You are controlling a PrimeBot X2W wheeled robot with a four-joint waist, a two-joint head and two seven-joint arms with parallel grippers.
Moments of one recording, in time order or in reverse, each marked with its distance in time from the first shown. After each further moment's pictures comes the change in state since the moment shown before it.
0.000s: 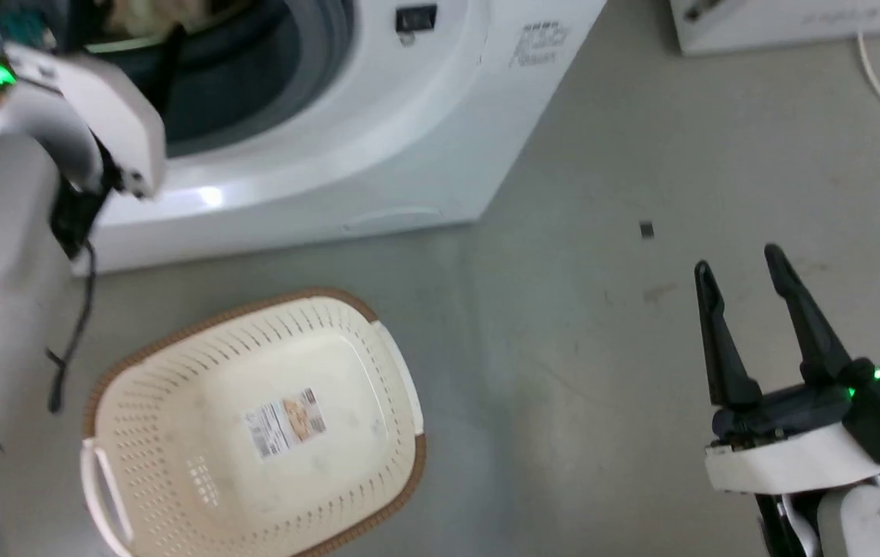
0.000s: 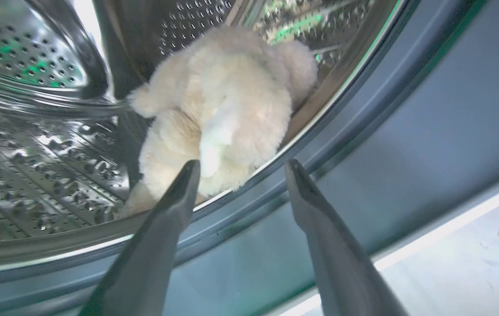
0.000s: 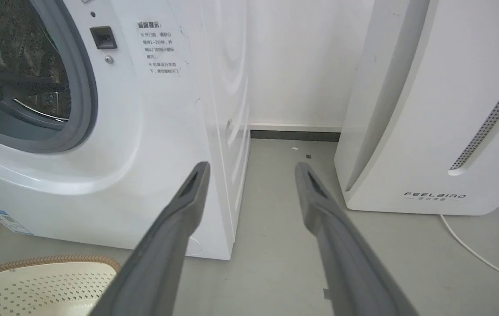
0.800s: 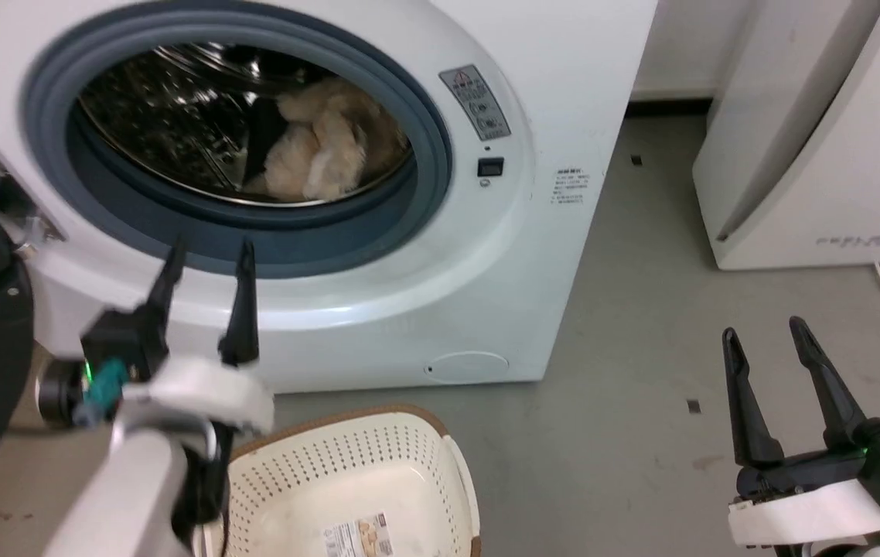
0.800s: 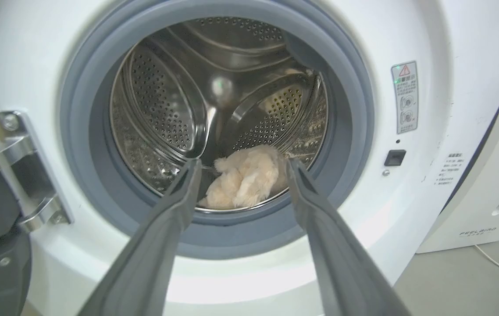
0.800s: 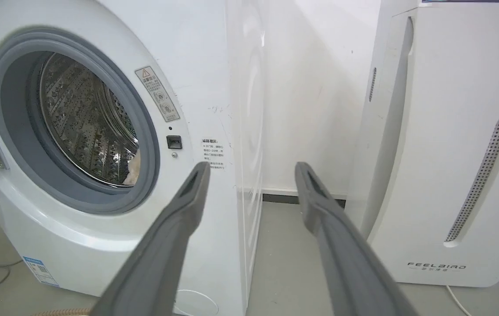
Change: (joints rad) left arm 0.781 -0.116 0.380 -0.657 0.104 0.333 -0.197; right arm 0.136 0.000 -0.065 0.007 -0.021 0.000 0.000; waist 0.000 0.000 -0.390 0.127
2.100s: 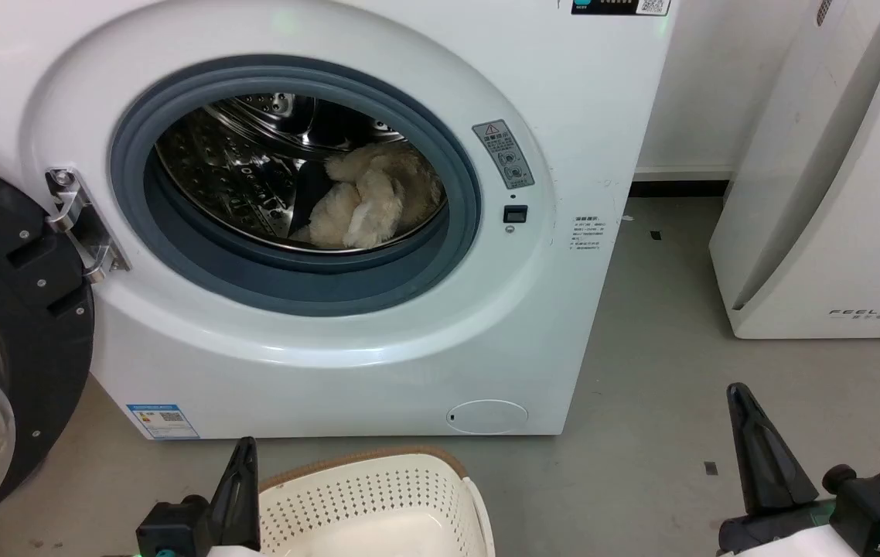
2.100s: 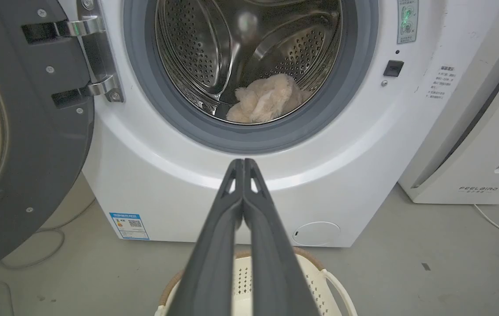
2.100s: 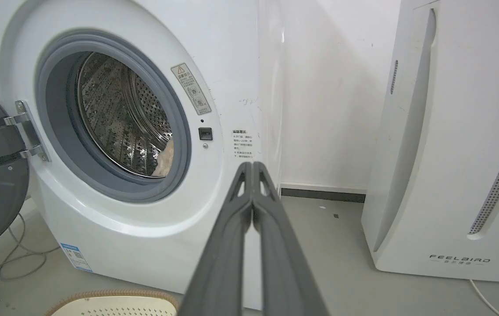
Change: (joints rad) left arm 0.474 -0.203 0.178 -0.110 0.217 -0.046 0.010; right arm 0.098 0.000 0.038 0.034 0.021 0.000 0.009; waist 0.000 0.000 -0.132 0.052
